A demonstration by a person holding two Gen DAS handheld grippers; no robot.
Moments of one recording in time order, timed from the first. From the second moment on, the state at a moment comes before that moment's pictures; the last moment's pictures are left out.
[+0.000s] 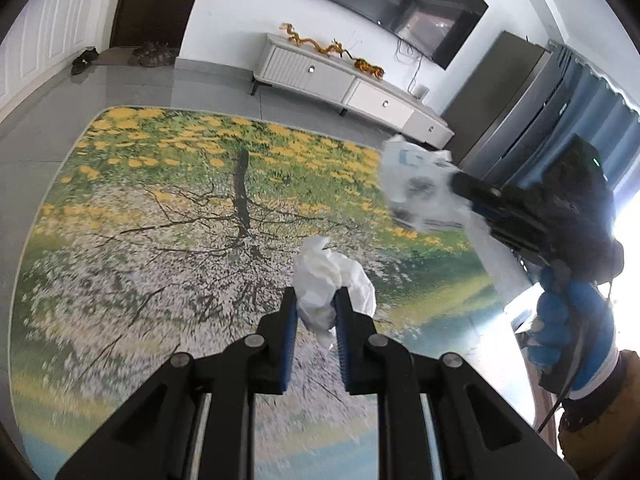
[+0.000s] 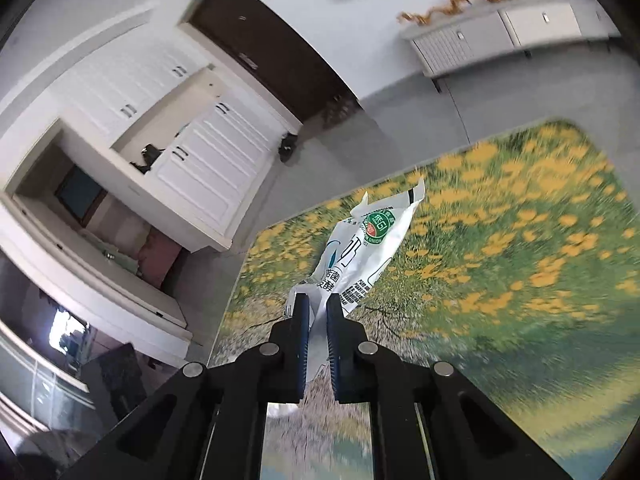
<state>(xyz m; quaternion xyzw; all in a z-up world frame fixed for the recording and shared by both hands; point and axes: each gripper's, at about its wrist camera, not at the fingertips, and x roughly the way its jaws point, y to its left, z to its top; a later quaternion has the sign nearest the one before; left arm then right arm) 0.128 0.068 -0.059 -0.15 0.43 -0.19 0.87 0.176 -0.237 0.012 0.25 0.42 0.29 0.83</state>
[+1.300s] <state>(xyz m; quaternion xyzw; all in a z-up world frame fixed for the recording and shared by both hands) 0.107 -0.386 -0.047 0.06 0.47 -0.37 0.80 -0.007 -0.575 -0.070 0.20 0.42 -0.01 0.89</state>
